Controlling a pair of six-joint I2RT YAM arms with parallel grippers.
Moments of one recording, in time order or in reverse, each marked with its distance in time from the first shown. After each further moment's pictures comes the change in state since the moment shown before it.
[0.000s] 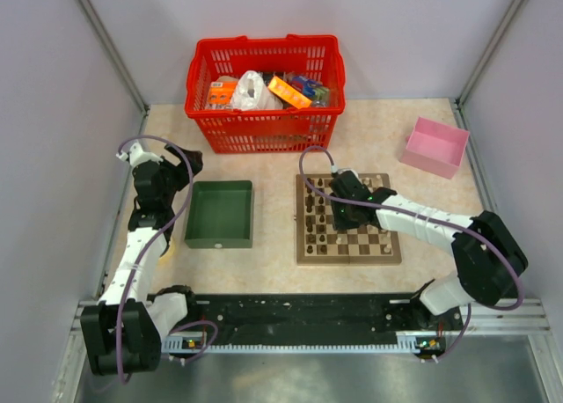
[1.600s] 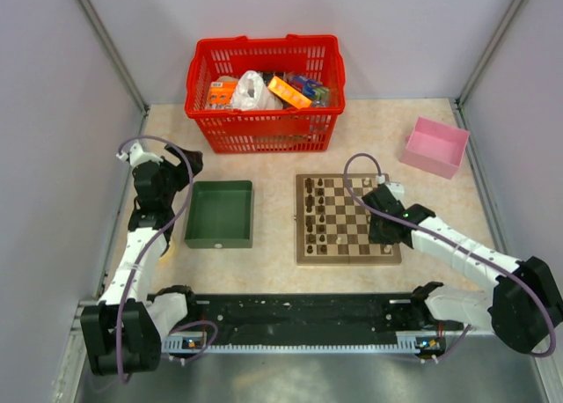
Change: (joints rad) left arm 0.001 0.000 -0.001 0.001 0.005 -0.002; right arm -0.127 -0.330 -0.205 -0.211 0.183 0.146
